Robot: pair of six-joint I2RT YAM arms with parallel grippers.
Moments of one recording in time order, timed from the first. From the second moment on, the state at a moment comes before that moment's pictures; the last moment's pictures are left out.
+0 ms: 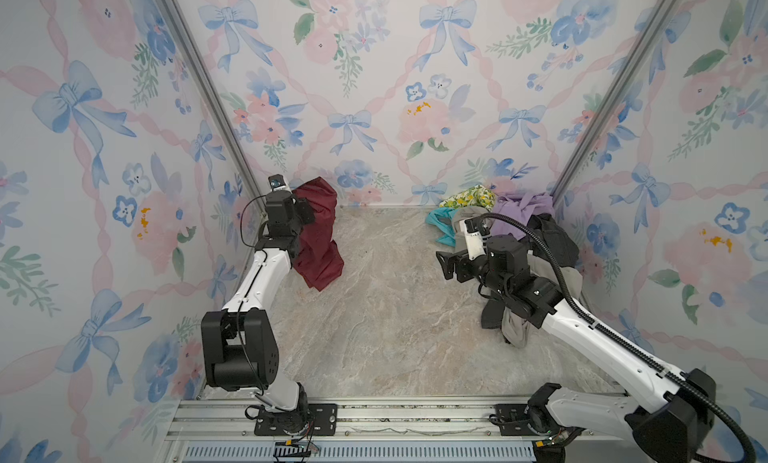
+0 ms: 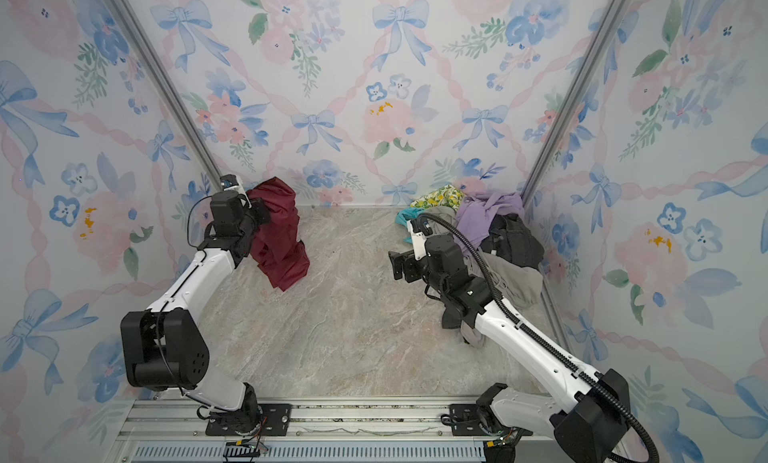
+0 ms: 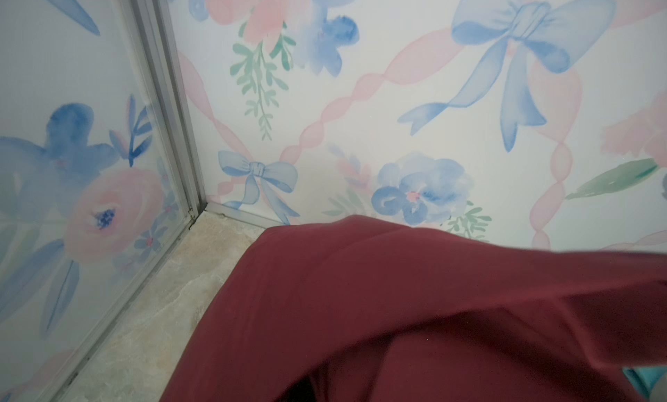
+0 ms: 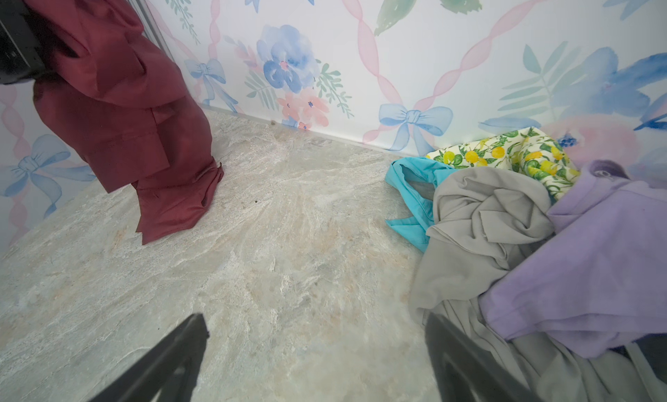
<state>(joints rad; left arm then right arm) 0.03 1.58 1.22 0.03 -0.09 -0.26 0.63 1.19 1.04 -0.26 0.14 0.13</state>
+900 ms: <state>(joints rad) 0.05 2.01 1.31 -0.18 -0.09 -0.30 0.57 1.15 0.94 -0.20 0.14 0.18</state>
